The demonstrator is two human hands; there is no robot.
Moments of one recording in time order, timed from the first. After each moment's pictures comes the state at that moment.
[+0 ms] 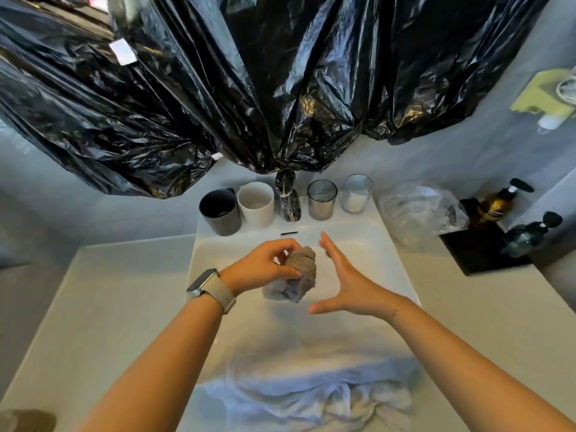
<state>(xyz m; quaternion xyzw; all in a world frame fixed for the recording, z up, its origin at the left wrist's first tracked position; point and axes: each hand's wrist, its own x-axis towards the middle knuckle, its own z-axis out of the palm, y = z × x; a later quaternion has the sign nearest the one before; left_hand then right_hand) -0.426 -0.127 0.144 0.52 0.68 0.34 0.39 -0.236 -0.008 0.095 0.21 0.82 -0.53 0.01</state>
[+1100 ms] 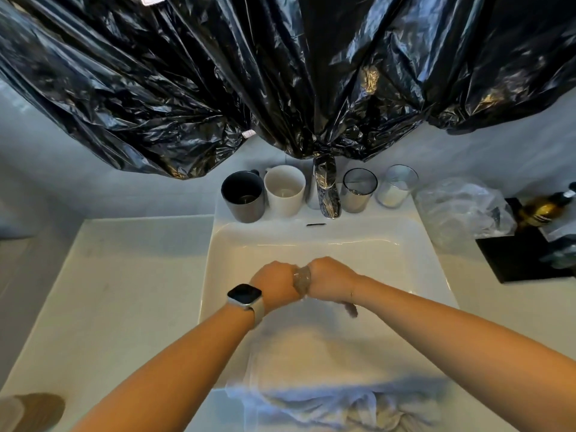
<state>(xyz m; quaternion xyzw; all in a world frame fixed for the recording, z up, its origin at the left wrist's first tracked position) -0.457 -0.135 0.048 0.49 0.81 0.06 0.32 -0.358 -0.027 0.059 0.25 0.89 -0.31 0.22</state>
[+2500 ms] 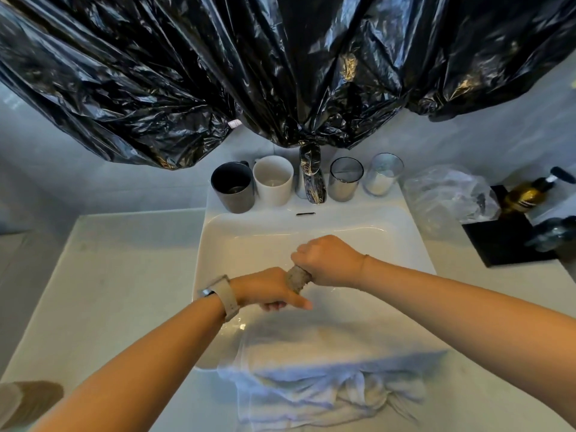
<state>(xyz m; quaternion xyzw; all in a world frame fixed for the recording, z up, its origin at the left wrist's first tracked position) -0.442 -0.156 0.076 0.39 0.68 0.15 0.61 -0.332 -0.019 0.084 -0.07 1.00 -0.05 -0.03</state>
